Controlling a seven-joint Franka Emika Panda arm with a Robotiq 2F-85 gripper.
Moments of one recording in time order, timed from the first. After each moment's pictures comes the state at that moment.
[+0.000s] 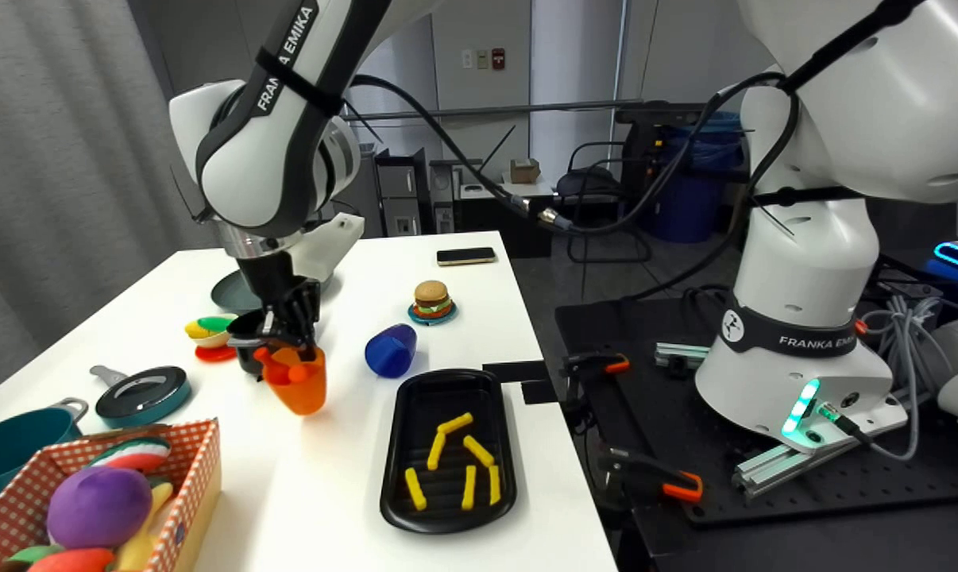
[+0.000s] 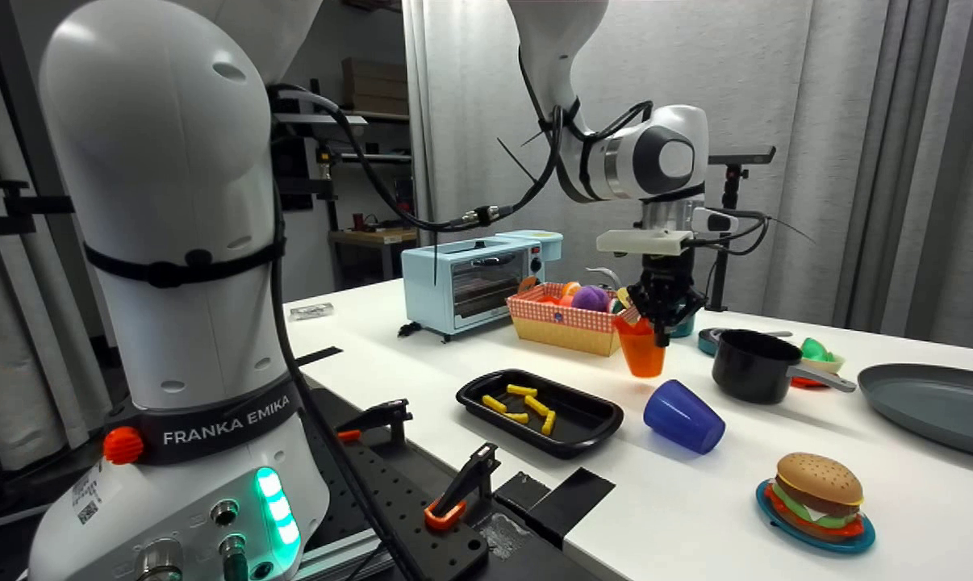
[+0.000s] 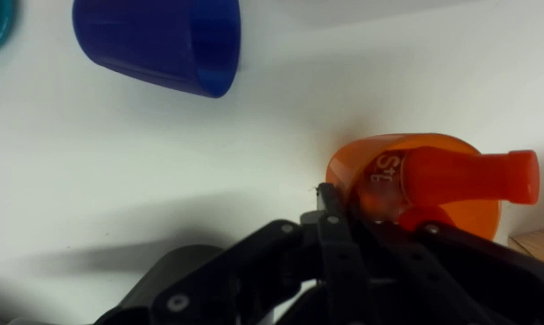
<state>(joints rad) -0.11 0.52 -0.08 -1.96 -0.01 2.44 -0.02</state>
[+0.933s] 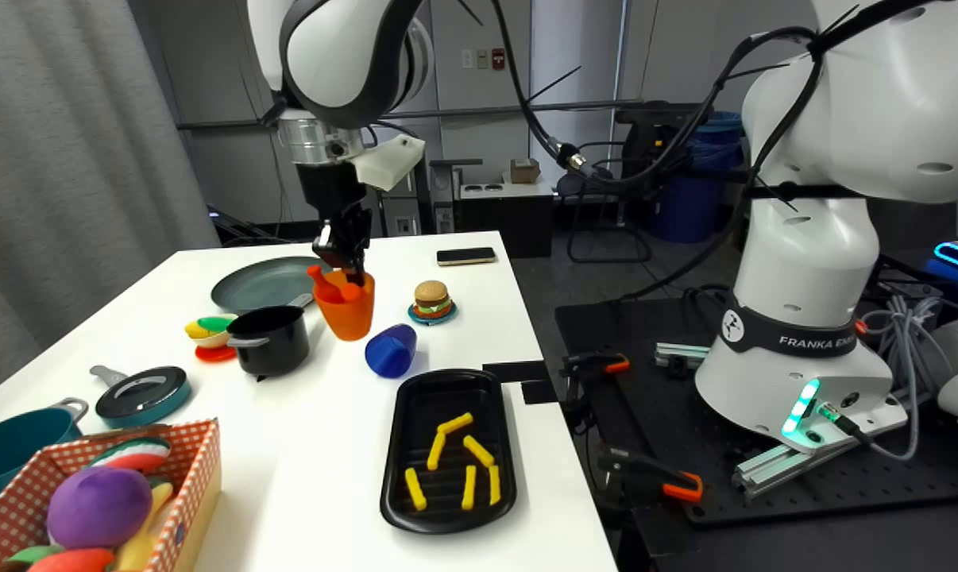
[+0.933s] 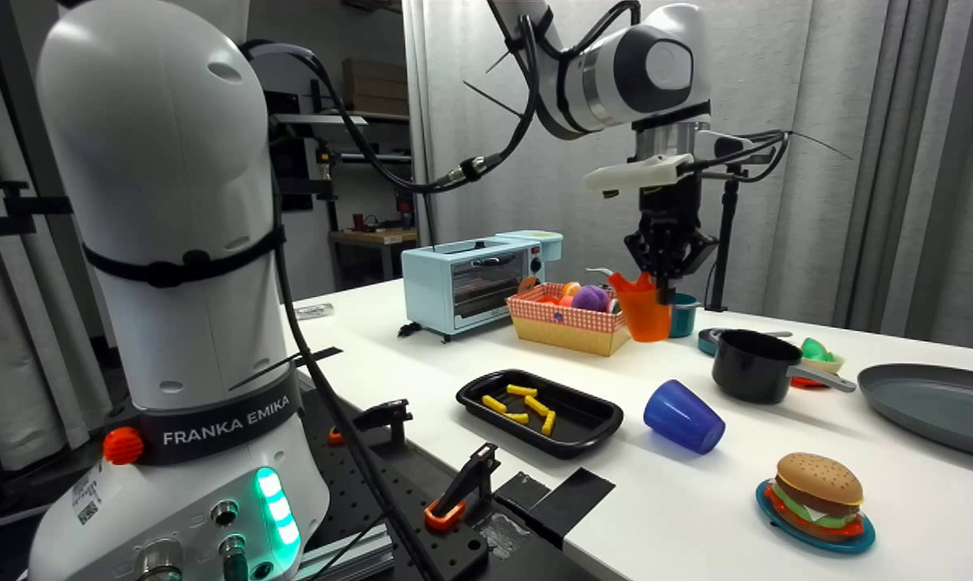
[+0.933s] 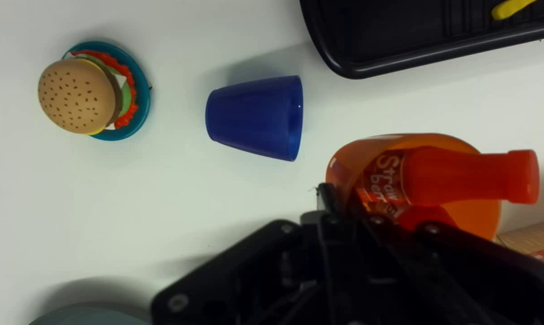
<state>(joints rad) -0.13 0.15 -0.15 -2.26 -0.05 2.42 -0.02</state>
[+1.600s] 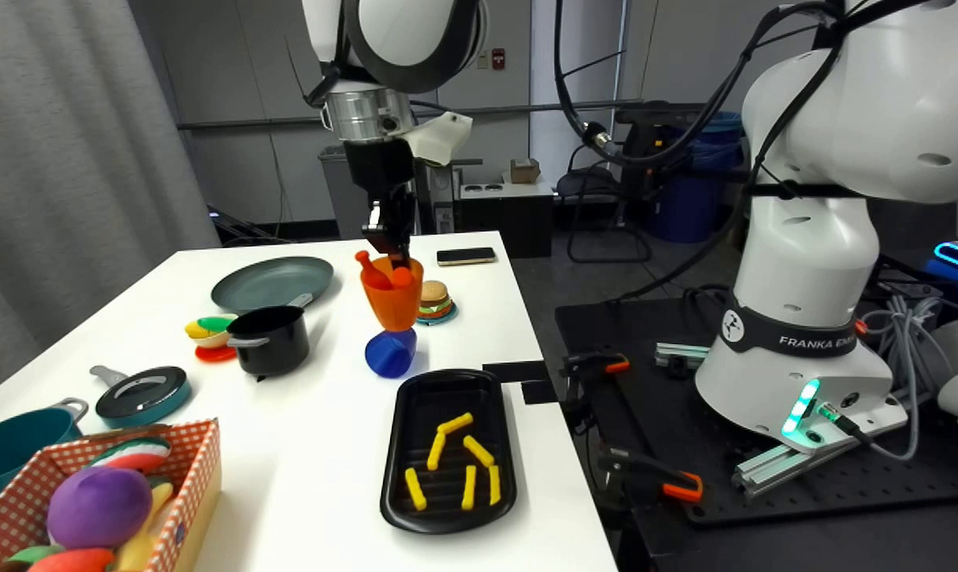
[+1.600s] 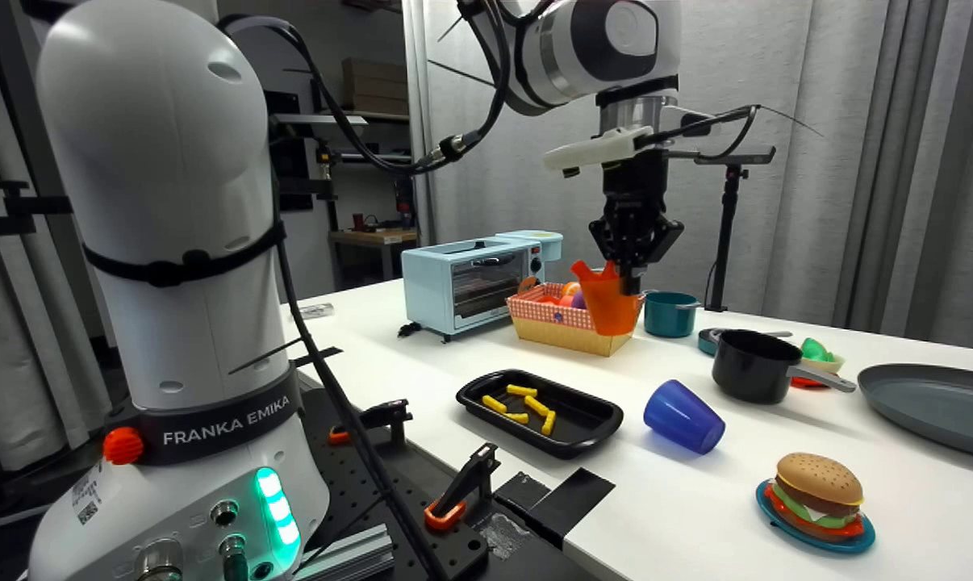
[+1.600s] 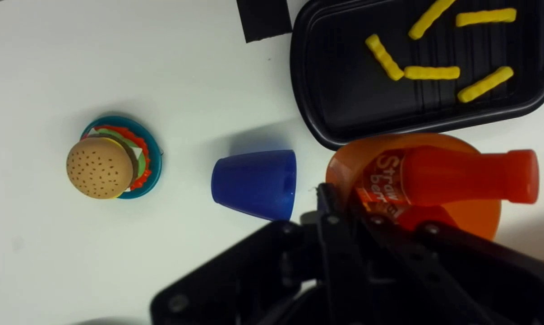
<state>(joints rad) -0.13 -0.07 -0.15 -2.46 -0.09 2.37 0.01</state>
